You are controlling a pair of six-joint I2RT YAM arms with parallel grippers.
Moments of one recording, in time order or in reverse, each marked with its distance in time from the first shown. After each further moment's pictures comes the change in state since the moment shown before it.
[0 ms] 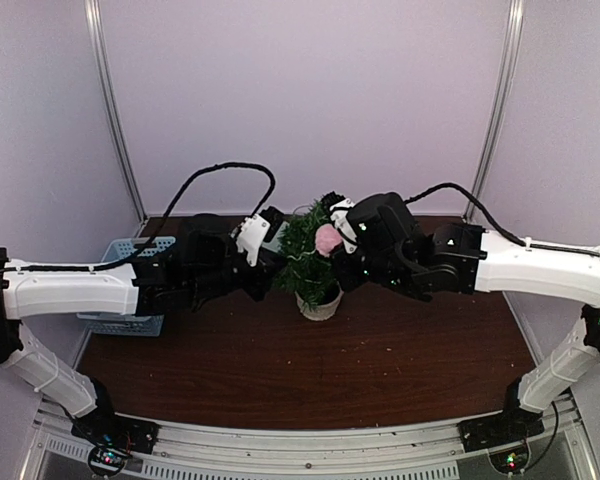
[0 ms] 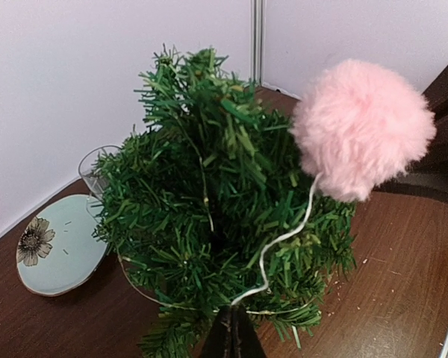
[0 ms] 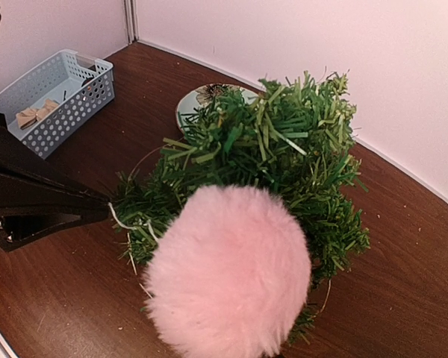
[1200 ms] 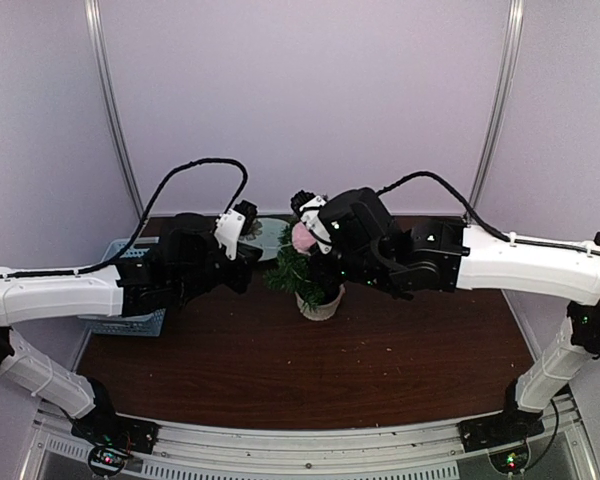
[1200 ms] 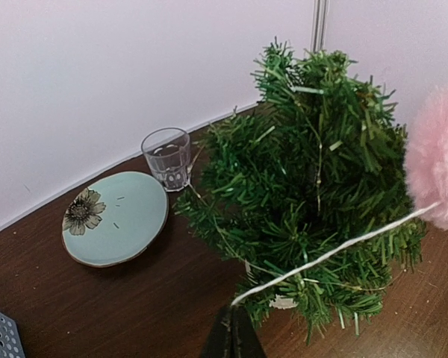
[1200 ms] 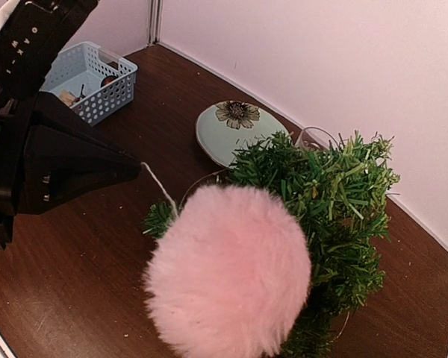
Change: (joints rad) left arm 0.059 -0.093 -0.062 -0.028 -0.116 -0.048; right arm 0.080 0.089 0.141 -0.033 0.043 -0.102
